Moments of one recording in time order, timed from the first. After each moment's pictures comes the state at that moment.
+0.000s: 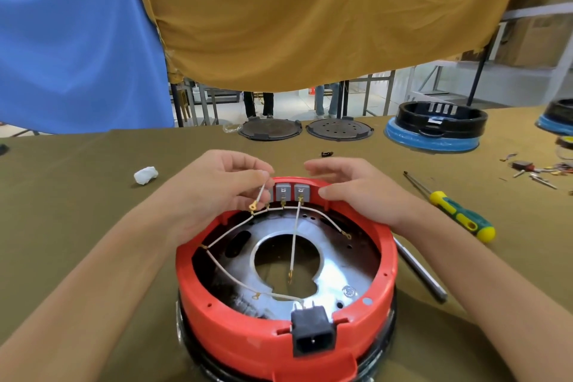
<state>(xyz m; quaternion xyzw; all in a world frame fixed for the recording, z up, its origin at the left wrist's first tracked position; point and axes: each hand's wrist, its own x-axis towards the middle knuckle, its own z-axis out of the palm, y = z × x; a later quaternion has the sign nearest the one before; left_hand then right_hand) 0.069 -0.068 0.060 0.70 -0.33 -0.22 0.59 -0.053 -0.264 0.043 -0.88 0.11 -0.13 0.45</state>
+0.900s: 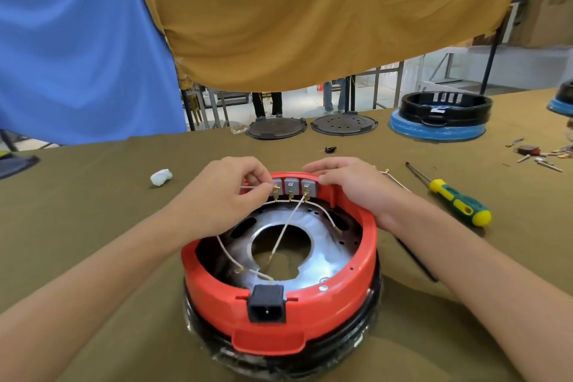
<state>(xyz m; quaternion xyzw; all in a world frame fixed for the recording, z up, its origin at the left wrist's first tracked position) 0.052 -0.060 0.061 0.82 -0.48 0.04 0.31 -0.052 -0.250 0.038 -0.75 0.18 -0.14 0.62</state>
